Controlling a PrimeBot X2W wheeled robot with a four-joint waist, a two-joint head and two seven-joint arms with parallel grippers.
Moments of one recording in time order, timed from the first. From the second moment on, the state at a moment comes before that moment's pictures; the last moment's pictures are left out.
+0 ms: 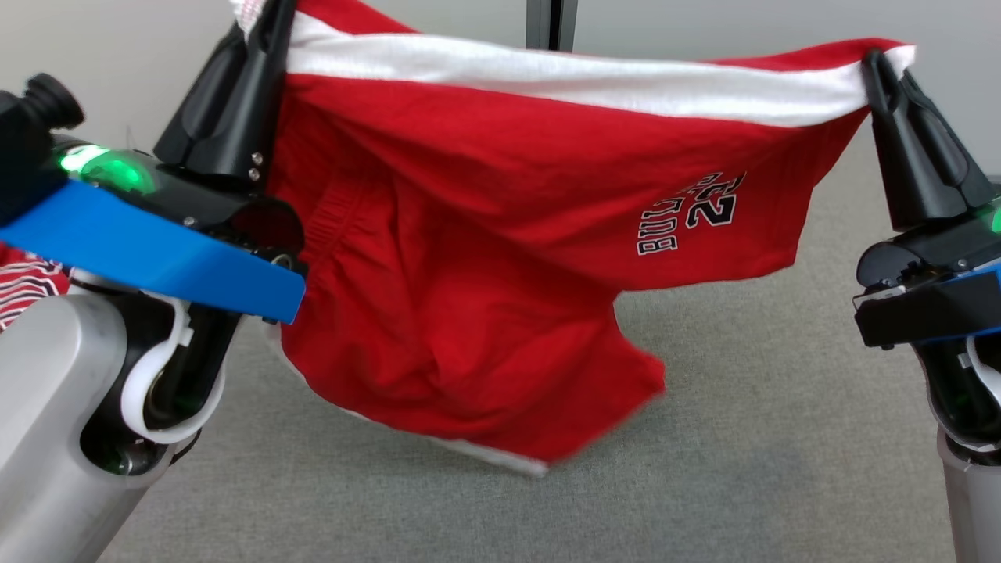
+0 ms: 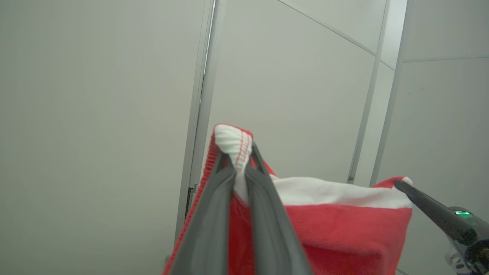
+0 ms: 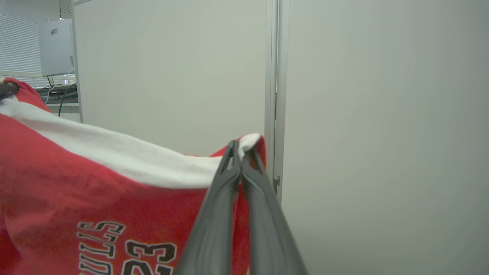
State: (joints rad) left arm -0.72 0.63 -0.61 -0.29 -1.05 0.22 -0.04; right arm -0.45 -0.24 0.03 -0.25 0.41 0.13 0.17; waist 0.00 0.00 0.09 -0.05
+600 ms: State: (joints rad) left arm -1.19 0.47 -0.61 0.14 -0.95 0.09 -0.08; right arm -0.99 -0.13 0.05 0.20 0.25 0.13 -0.06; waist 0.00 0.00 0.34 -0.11
